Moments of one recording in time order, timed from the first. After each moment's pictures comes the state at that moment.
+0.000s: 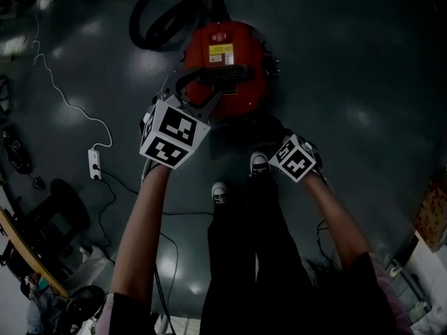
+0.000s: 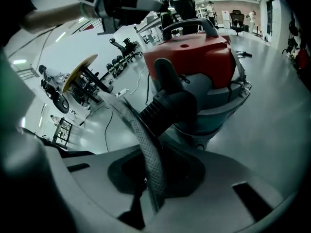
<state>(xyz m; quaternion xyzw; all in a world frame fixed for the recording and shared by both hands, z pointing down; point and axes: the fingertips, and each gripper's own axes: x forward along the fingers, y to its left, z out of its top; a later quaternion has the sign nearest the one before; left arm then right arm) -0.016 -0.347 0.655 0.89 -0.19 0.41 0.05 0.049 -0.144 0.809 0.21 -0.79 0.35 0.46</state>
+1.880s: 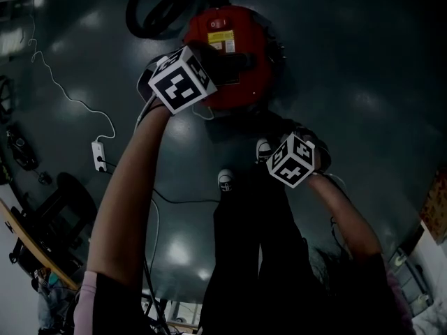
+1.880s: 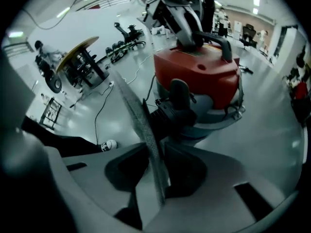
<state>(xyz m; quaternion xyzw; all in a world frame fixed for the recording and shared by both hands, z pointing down) 0.000 -0.359 0.733 0.84 0.02 0.54 0.04 0.048 -0.155 0.790 0.22 -0.77 0.26 0.54</state>
